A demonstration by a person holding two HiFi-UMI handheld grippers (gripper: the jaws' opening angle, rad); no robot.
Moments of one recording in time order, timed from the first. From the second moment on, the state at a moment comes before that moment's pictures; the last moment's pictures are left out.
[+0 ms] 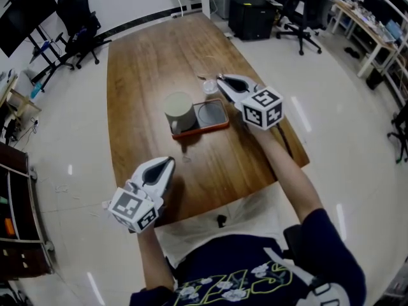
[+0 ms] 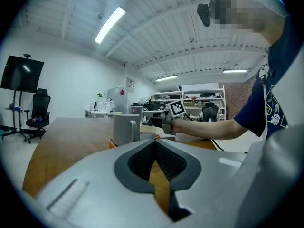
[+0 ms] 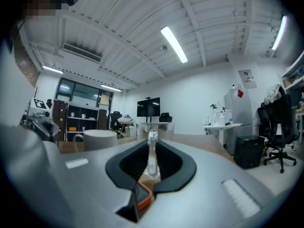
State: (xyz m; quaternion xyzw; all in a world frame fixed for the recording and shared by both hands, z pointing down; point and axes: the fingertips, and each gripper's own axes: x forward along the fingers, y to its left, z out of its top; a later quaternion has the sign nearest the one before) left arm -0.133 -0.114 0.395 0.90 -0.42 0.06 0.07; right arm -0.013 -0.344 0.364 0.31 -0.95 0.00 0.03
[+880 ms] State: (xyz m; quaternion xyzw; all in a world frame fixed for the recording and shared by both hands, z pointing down) left arm -0.133 -0.115 0.395 0.90 -0.42 0.06 0.06; right arm -0.005 -0.261 0.385 0.26 -0.96 0.06 0.03
